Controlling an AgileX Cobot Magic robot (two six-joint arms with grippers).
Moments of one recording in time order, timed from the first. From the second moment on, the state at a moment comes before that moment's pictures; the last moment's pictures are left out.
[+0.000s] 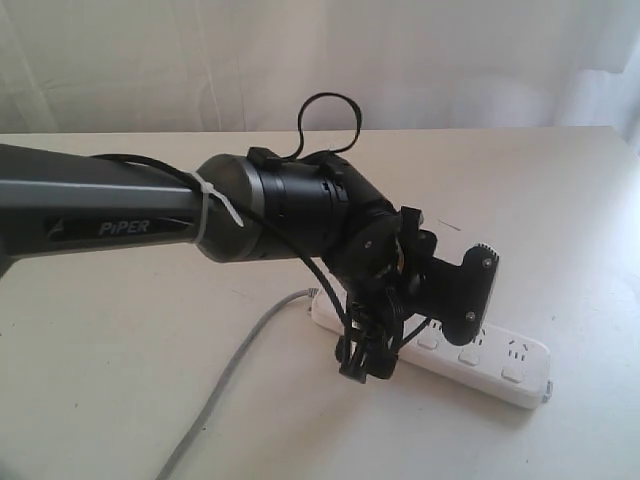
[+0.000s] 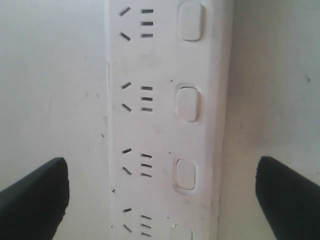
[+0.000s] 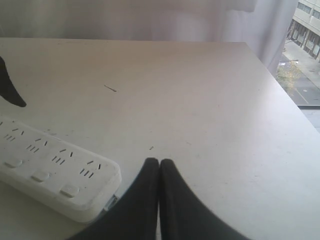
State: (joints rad) left arm -0.85 2.06 -1.54 0.13 0.60 1.02; right arm 0.07 0.01 -0.01 -0.18 0.36 0.20
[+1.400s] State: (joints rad) left arm -0.77 2.14 -1.58 0.06 0.76 1.13; right arm 0.07 0.01 -0.01 -0.18 0.36 0.20
